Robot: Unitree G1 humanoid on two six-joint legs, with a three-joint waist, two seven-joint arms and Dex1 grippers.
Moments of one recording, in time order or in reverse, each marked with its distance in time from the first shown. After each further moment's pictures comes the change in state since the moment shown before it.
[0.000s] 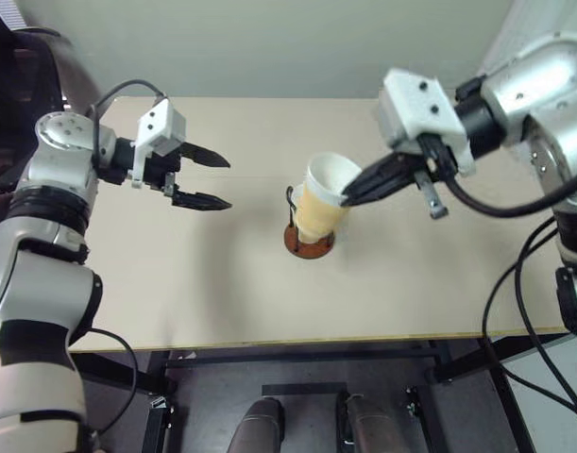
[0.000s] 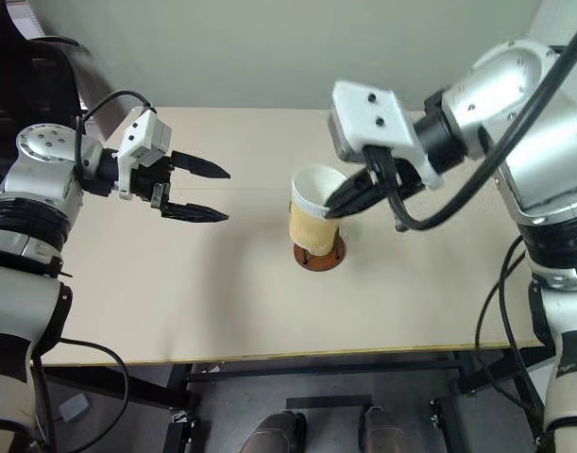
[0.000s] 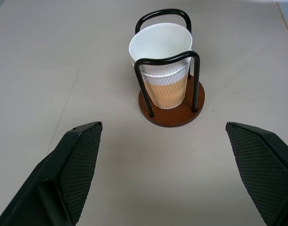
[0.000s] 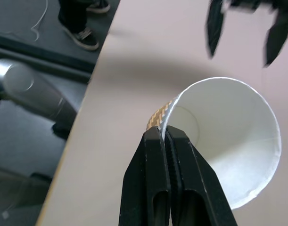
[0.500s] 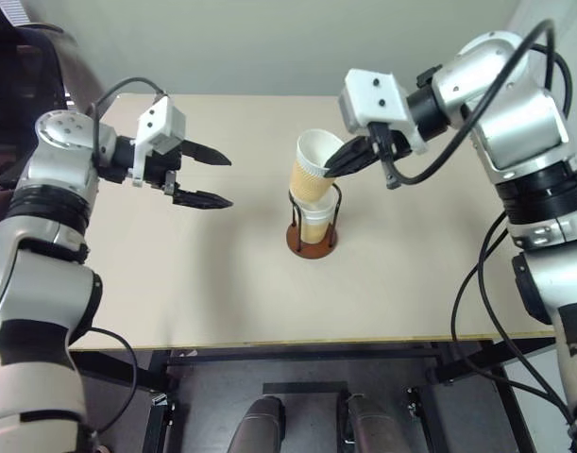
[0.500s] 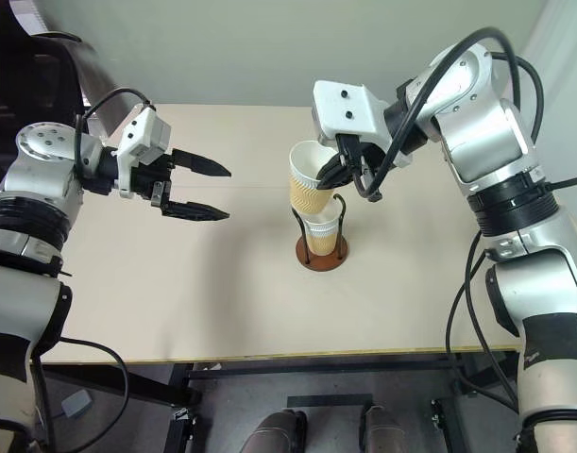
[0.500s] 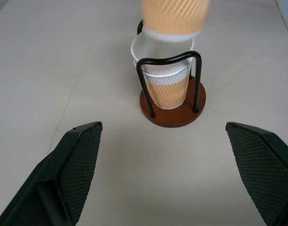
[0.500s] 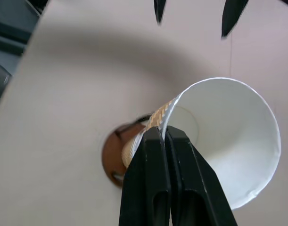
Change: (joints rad) left arm -0.002 0.012 -0.004 -0.015 -0.028 0.007 0.000; right arm -0.057 0.155 0.089 0.461 -0.243 -0.425 -0.038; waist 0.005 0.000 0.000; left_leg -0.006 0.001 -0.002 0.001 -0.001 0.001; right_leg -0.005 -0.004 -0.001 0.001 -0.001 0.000
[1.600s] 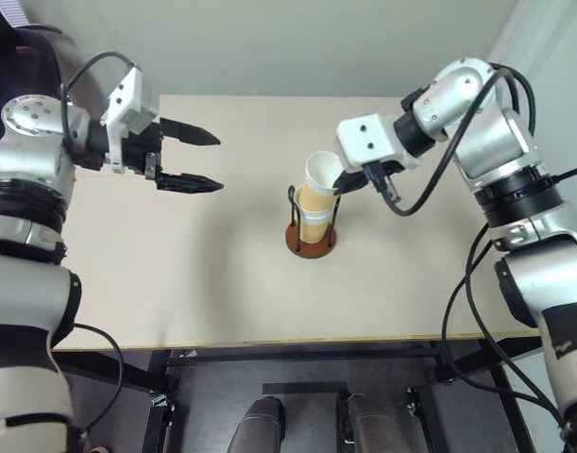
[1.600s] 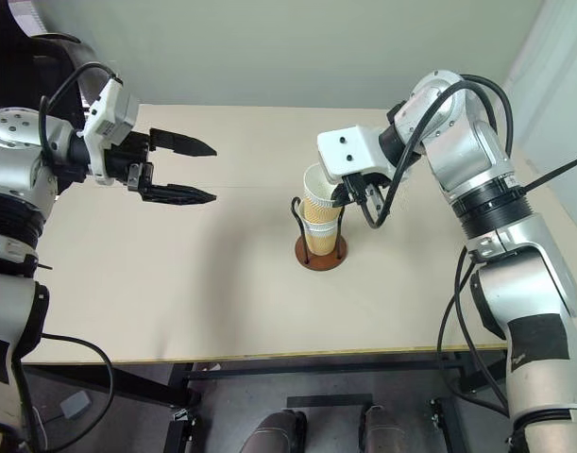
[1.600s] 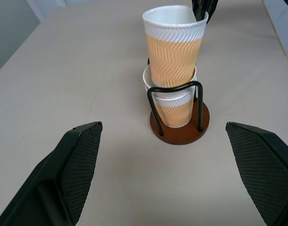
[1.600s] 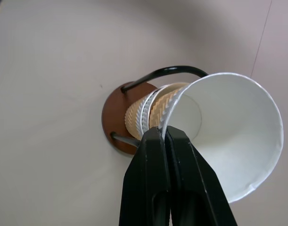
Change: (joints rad) left arm -0.002 0.064 0.042 -0.085 -0.072 0.063 -0.001; right arm 0.025 0.055 0.005 0.135 -0.183 -0.269 0.066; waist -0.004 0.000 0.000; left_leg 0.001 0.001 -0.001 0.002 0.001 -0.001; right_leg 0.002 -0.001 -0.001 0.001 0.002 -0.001
